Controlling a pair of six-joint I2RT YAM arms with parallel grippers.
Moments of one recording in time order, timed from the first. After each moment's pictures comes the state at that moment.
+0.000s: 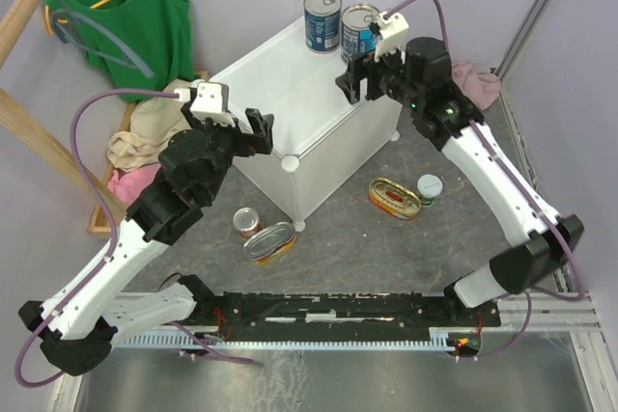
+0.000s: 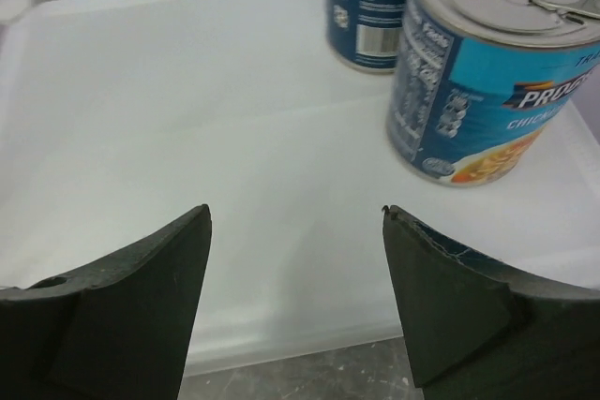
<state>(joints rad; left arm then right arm) -0.74 0.93 1.17 -0.25 -0.50 -0.16 0.48 1.57 1.69 -0.30 -0.10 0.03</state>
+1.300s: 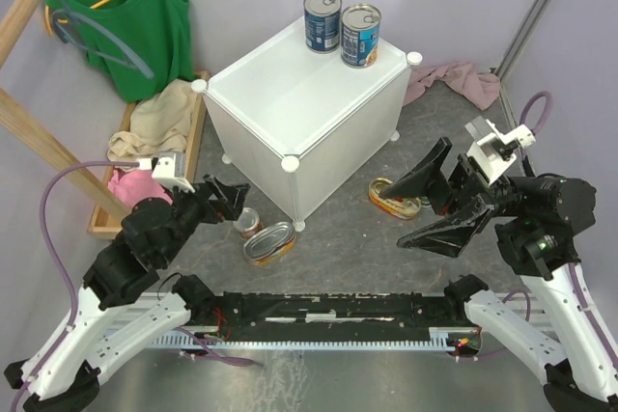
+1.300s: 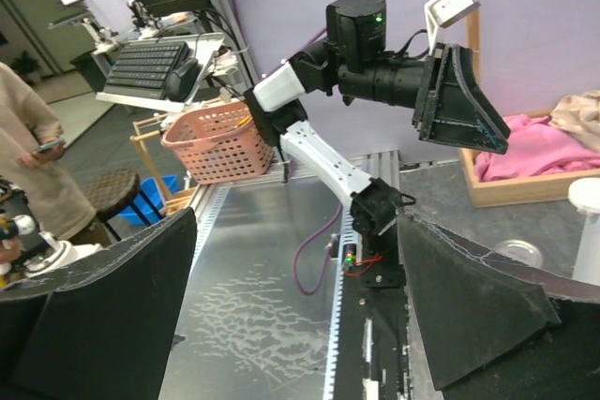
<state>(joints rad) -0.74 0.48 0.91 -0.62 -0.36 -0.51 0.46 0.70 1.09 0.21 -1.11 0.82</state>
